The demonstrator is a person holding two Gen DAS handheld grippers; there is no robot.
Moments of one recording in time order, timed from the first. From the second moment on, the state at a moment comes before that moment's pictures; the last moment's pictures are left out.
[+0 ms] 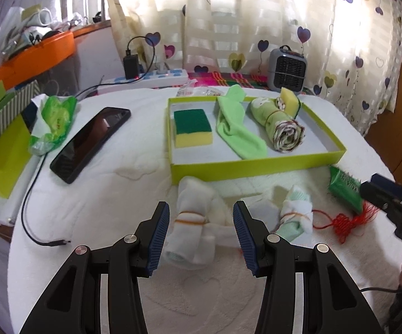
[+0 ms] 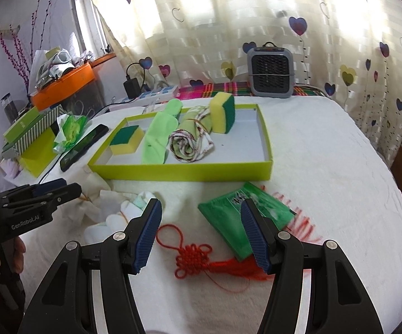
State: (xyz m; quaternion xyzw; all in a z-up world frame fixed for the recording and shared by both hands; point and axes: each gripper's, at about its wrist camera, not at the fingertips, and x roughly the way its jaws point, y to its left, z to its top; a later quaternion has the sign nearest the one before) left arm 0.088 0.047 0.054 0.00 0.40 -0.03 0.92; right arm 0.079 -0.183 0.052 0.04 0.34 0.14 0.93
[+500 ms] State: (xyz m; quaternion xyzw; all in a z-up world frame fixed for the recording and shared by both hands) left arm 0.080 0.079 0.033 -0.06 0.41 -0.04 0.91; right arm 0.069 -0.226 0.047 0.06 0.34 0.06 0.94
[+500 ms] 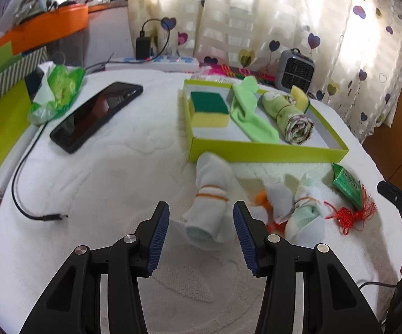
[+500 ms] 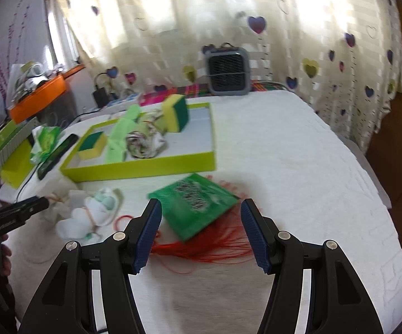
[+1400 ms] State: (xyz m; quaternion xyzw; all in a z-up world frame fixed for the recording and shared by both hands) left arm 0.092 0.075 0.027 -0.07 0.42 -0.05 0.90; right arm 0.094 -0.210 0.038 0.02 0.37 0.09 0.93
